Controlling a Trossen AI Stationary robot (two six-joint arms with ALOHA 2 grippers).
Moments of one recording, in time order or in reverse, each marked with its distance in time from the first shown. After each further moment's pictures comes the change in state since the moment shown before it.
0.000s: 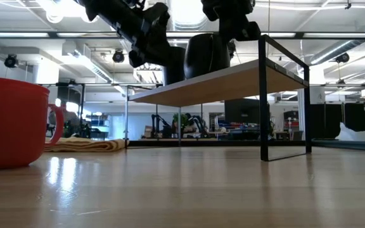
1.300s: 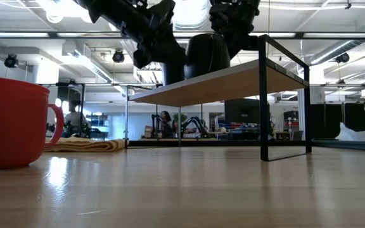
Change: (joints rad) left arm -0.040 0.029 -0.016 0.117 -0.039 -0.071; right arm -0.193 -0.034 -0.049 0.030 0.086 -0.143
